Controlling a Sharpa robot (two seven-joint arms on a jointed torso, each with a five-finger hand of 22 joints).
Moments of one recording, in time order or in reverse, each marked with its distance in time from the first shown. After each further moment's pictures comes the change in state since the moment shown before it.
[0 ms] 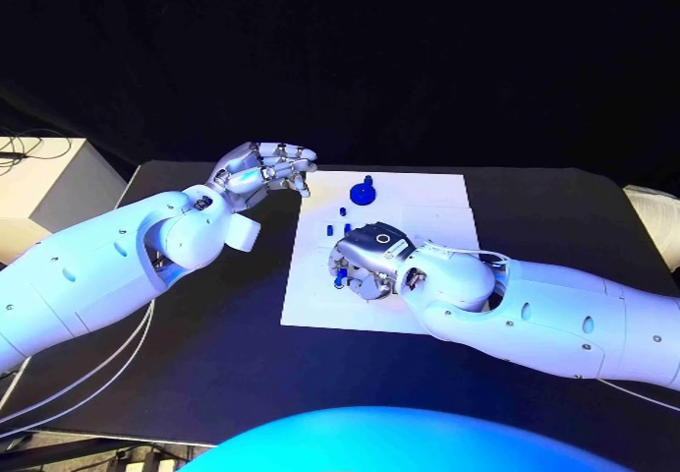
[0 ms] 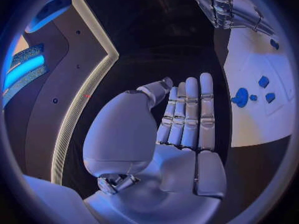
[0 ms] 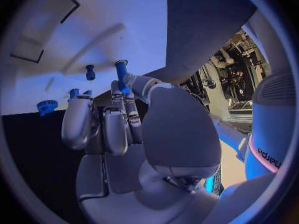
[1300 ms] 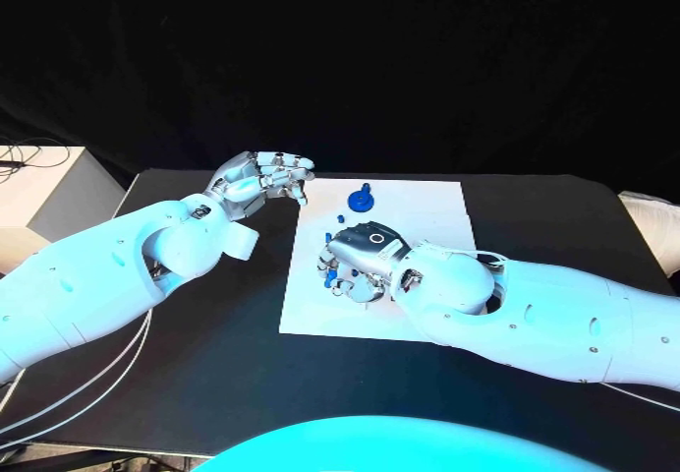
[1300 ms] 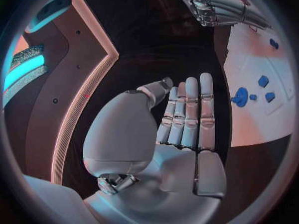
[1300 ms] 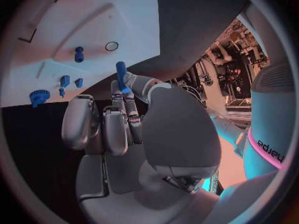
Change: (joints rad) left arm 0.000 0.001 0.000 -0.001 -0.001 0.000 0.000; left_hand 0.000 0.000 0.000 0.000 0.000 0.000 0.000 0.000 0.000 0.000 0.000 0.000 -0.001 0.000 0.000 0.000 -0.001 0.000 -0.004 -0.004 0.004 0.001; right arm 0.025 -0.006 0.010 0.049 0.022 -0.011 -0.002; right_hand 0.000 0.000 -0.003 0.002 -0.009 0.000 0.000 0.000 -0.002 -0.003 -0.003 0.006 0.000 0.000 0.000 0.000 0.001 0.000 0.000 0.000 0.000 0.000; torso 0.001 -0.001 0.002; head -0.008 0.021
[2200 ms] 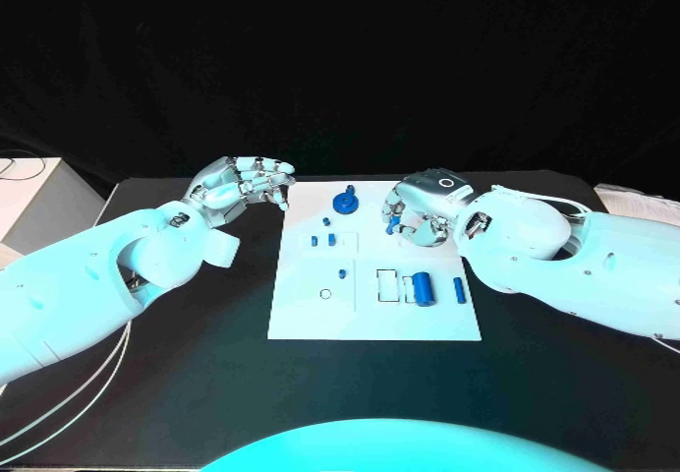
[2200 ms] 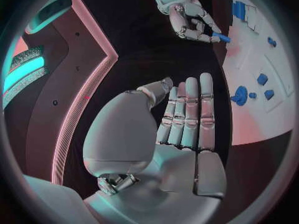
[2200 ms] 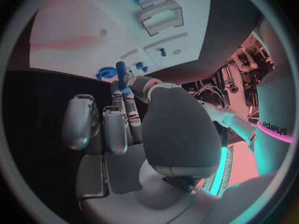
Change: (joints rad) left arm 0.000 -0.014 0.000 0.007 -0.012 0.001 -0.002; left_hand 0.000 0.000 0.004 -0.004 0.000 0.000 0.000 0.004 0.001 0.000 0.000 0.006 -0.001 0.000 0.000 0.000 -0.002 0.000 0.000 0.000 0.000 0.002; right arm 0.118 -0.232 0.037 0.027 0.014 0.024 -0.026; right_hand 0.000 0.000 0.000 0.000 -0.012 0.000 0.000 -0.003 -0.004 0.000 0.000 -0.001 0.000 -0.004 0.004 0.000 0.004 0.000 0.000 0.000 0.000 0.000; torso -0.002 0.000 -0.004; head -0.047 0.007
